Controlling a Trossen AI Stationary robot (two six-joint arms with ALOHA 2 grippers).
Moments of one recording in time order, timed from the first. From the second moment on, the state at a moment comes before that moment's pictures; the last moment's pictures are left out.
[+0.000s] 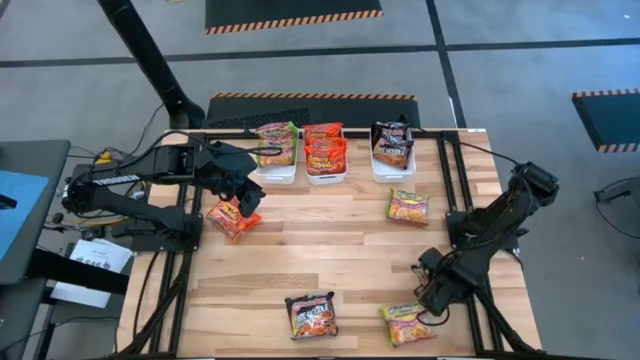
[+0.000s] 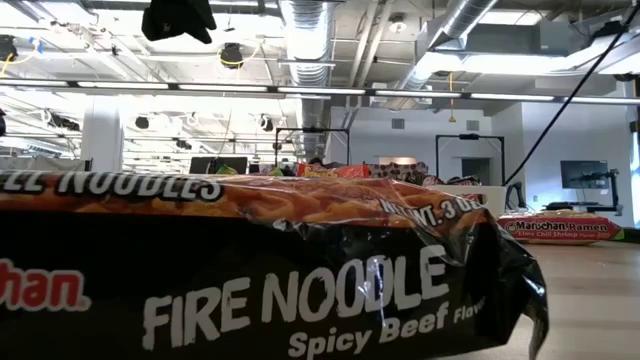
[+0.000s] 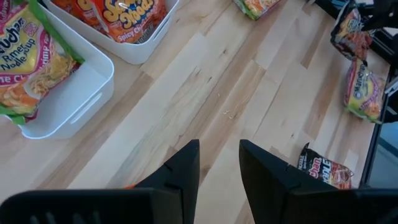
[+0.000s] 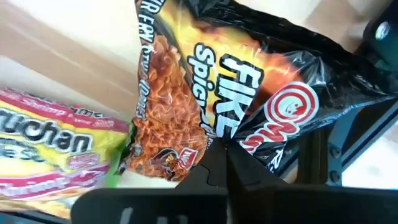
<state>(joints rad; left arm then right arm) 0.11 1.10 1.26 -0.93 -0.09 -0.54 0.84 1.47 0.99 -1.16 -0.12 1.83</state>
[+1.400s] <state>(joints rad) 0.27 1.10 1.26 -0.92 -0.15 -0.35 -0.17 1.46 1.45 -1.46 0.58 0.49</state>
